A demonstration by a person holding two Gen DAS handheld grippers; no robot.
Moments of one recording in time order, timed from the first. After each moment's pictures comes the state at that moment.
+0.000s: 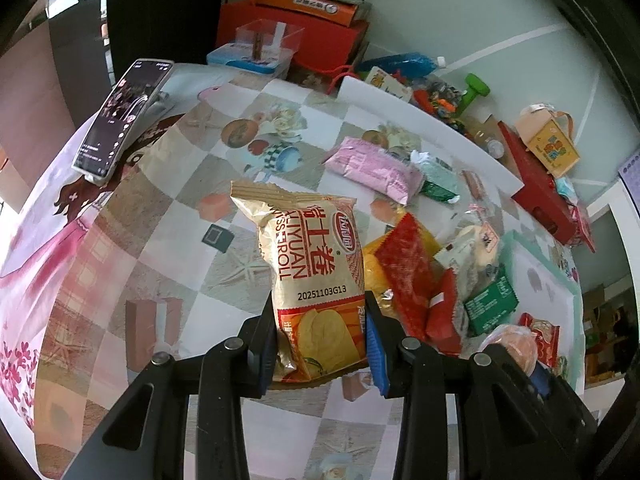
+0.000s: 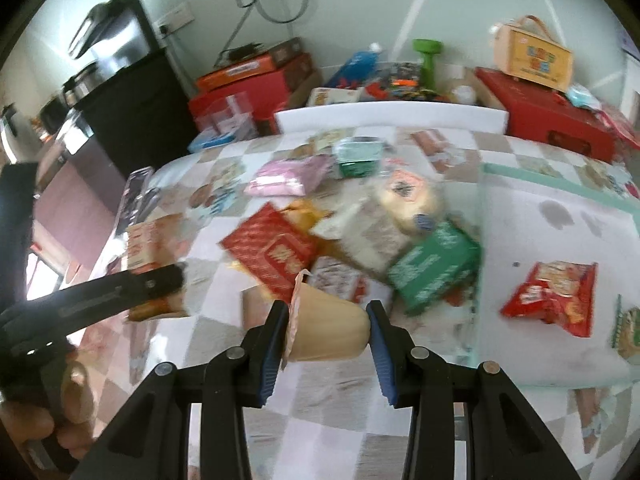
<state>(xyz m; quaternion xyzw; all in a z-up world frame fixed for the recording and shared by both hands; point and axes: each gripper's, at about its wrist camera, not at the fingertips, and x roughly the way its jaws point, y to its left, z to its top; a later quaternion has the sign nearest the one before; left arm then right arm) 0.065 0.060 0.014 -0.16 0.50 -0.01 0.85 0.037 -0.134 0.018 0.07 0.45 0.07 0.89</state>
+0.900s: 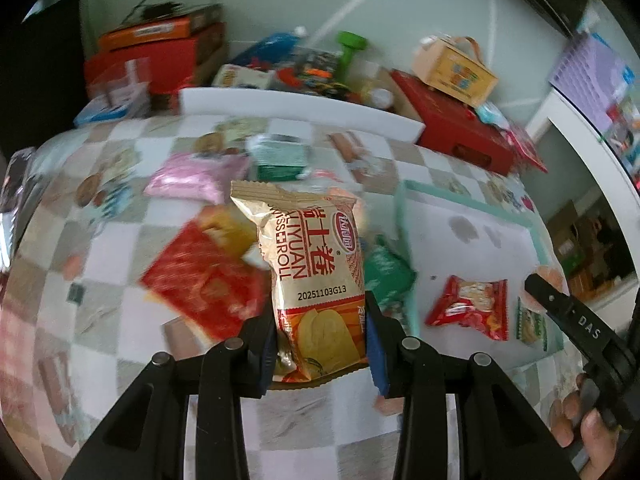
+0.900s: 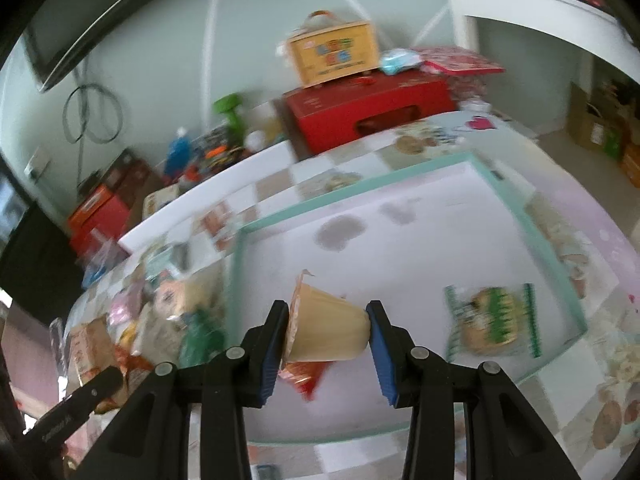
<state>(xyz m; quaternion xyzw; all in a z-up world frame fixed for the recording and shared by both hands) 0.083 -0.082 0.023 -0.06 0.49 -0.15 0.86 0.021 -0.327 0.031 0.21 0.39 -0.14 0.89</state>
